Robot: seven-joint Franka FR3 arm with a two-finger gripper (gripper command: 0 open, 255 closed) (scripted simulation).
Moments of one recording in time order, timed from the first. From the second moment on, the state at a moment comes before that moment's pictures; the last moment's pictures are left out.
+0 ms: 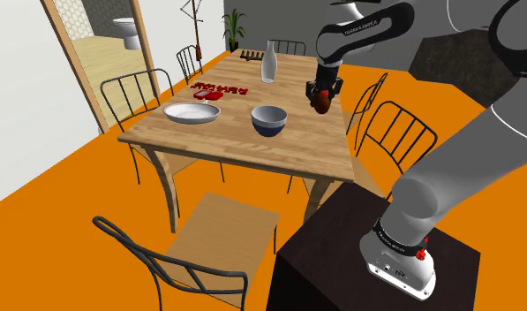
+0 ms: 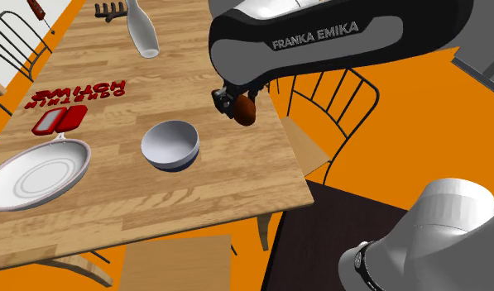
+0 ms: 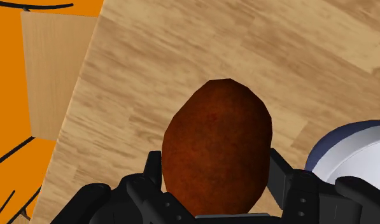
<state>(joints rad) -0.25 -0.26 -0.13 -2.26 -0.16 2.09 0.24</state>
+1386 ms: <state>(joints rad) -0.04 0.25 0.08 -1.63 -0.16 1.91 0.63</state>
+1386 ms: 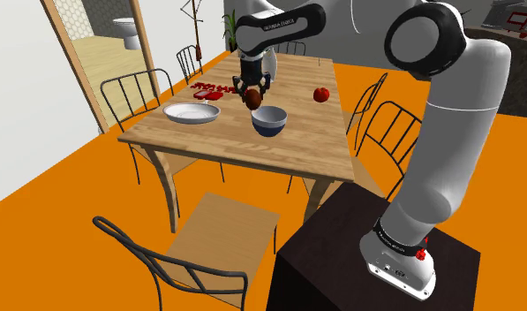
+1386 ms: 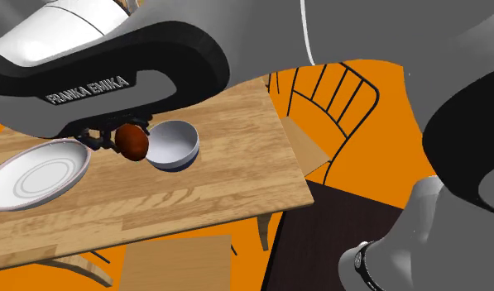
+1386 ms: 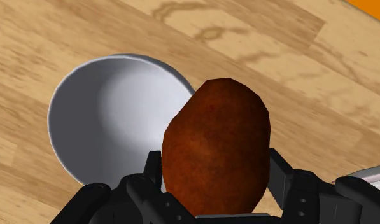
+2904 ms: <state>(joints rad) 0.12 0.79 0.10 -0.93 -0.21 1.72 0.77</state>
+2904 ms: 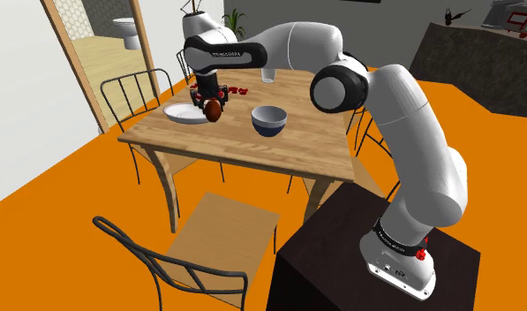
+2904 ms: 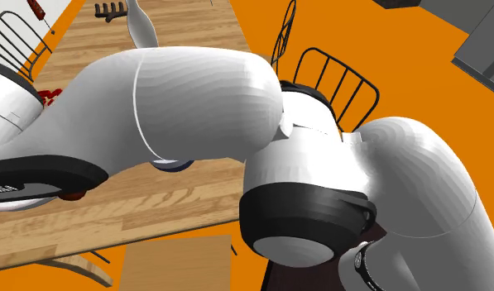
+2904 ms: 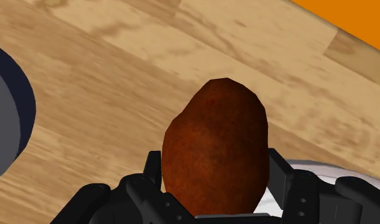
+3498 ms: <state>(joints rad) 0.12 0.79 0.10 -1.04 -0.22 1.84 0.79</state>
